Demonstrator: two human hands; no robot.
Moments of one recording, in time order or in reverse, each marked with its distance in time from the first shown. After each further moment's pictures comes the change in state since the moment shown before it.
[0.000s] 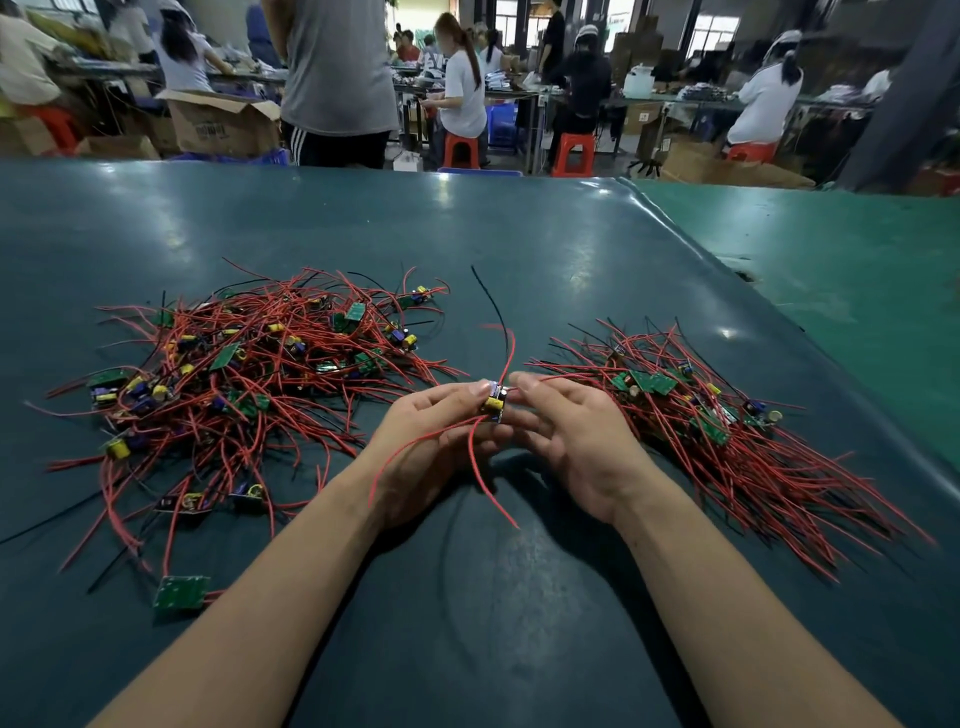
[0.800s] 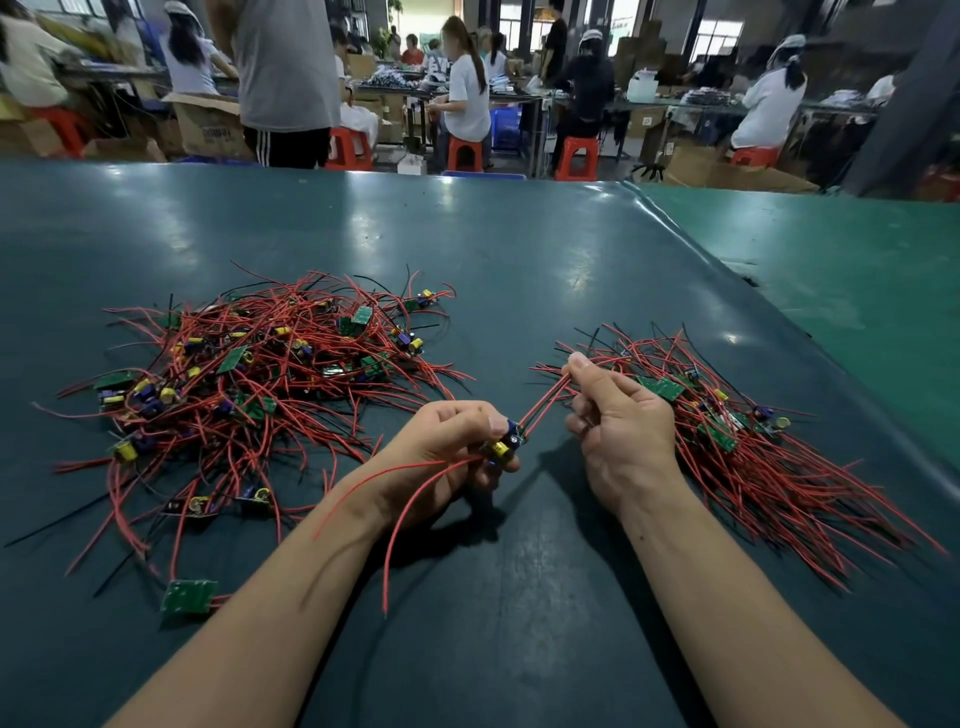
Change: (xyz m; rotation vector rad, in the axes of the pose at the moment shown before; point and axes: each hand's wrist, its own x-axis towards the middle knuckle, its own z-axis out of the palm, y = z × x) left_hand 0.001 0.000 0.000 0.134 -0.128 0.003; right_hand 0.012 -0.005 -0.008 0.119 0.391 -0.224
